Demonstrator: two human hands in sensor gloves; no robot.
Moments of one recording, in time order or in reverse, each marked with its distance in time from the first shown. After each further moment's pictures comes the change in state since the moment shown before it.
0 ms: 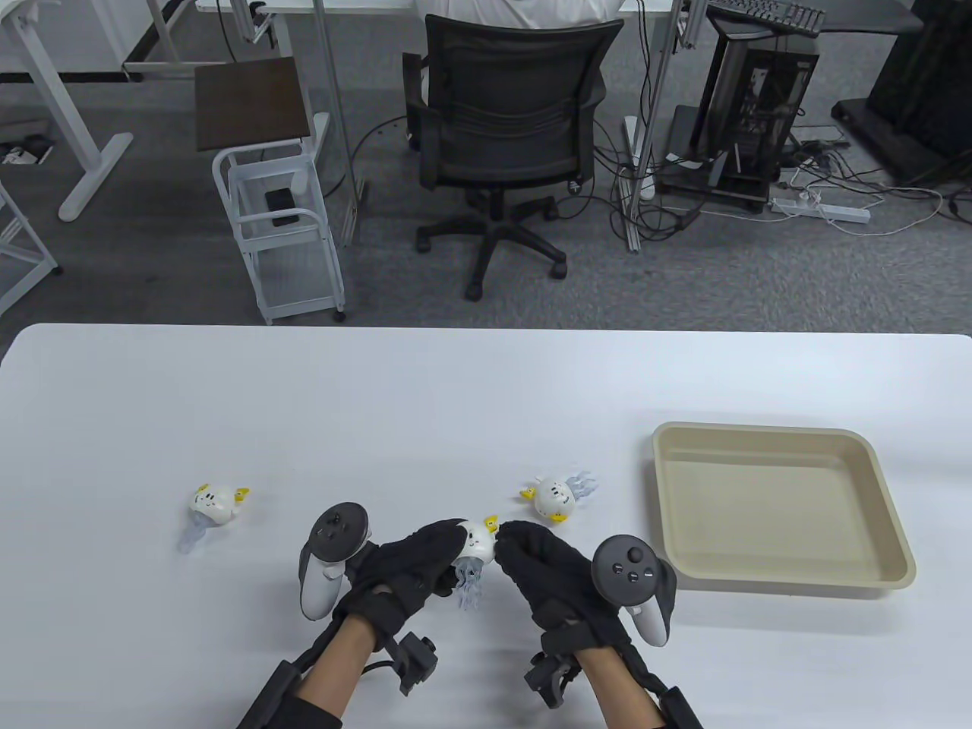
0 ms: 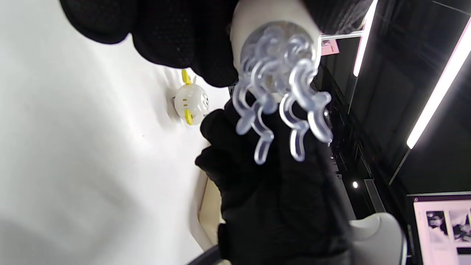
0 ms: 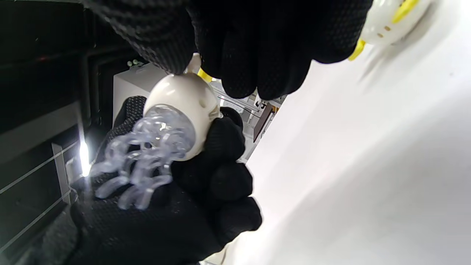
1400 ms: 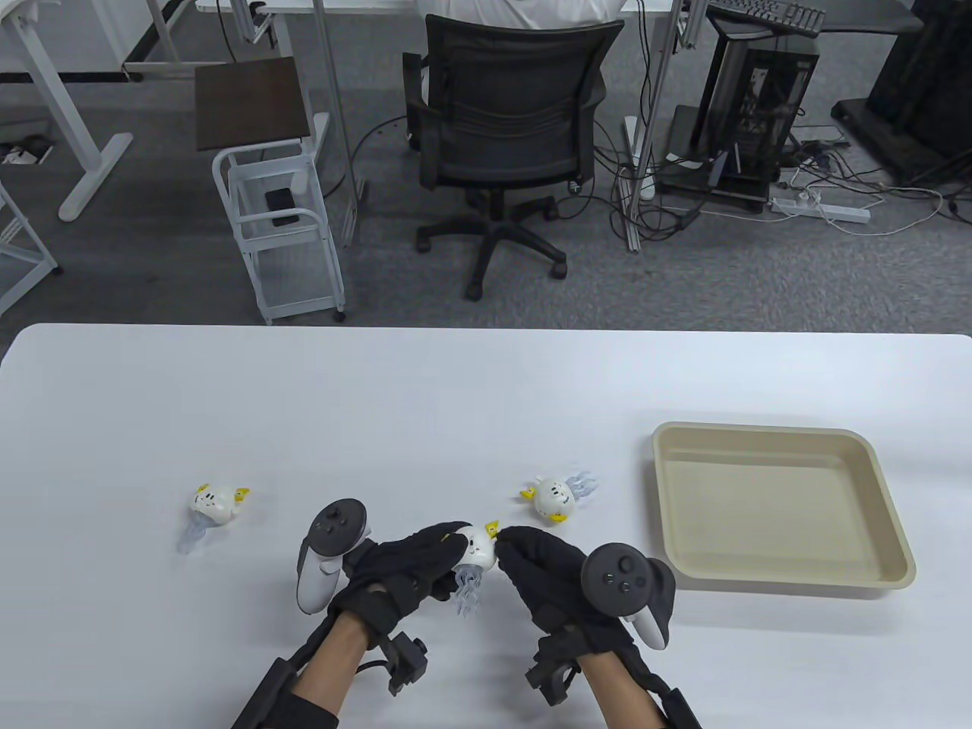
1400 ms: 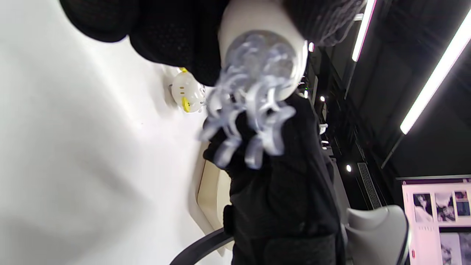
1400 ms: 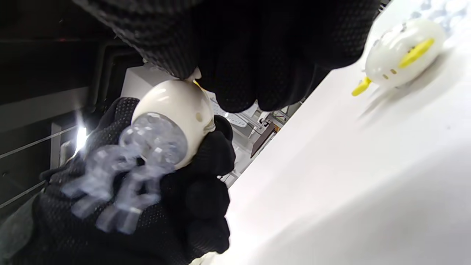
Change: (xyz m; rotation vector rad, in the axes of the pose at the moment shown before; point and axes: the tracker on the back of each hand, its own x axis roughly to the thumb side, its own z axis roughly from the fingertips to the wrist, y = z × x) left_hand 0.004 0.001 0.000 -0.057 -0.056 -0.054; right_hand 0.006 -0.001 0.002 -0.061 -0.012 0.094
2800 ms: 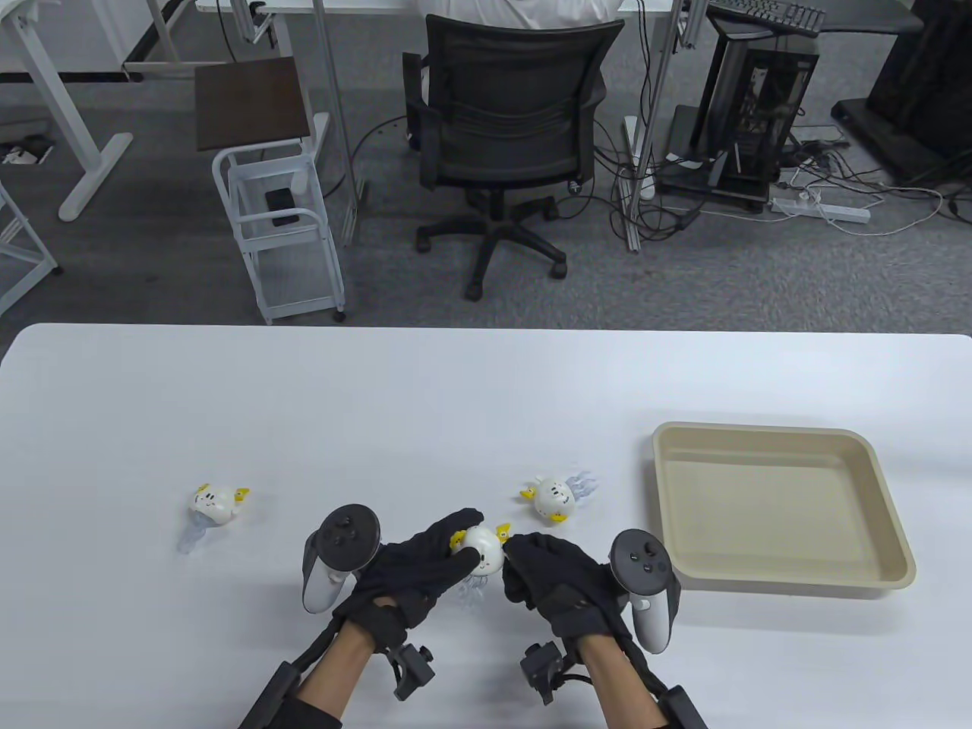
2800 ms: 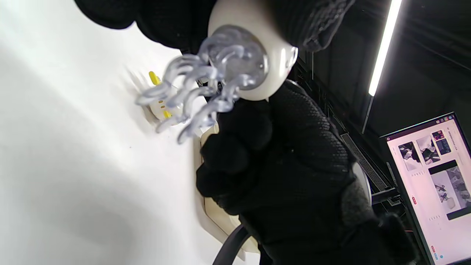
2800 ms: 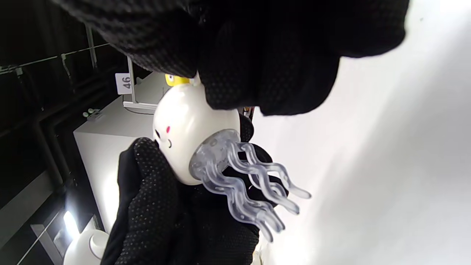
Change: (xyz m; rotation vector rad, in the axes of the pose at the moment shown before) left_hand 0.016 -0.009 0.002 0.026 -0.132 -0.206; right_hand -0.022 0.003 -0.002 0.059 0.268 -0.433
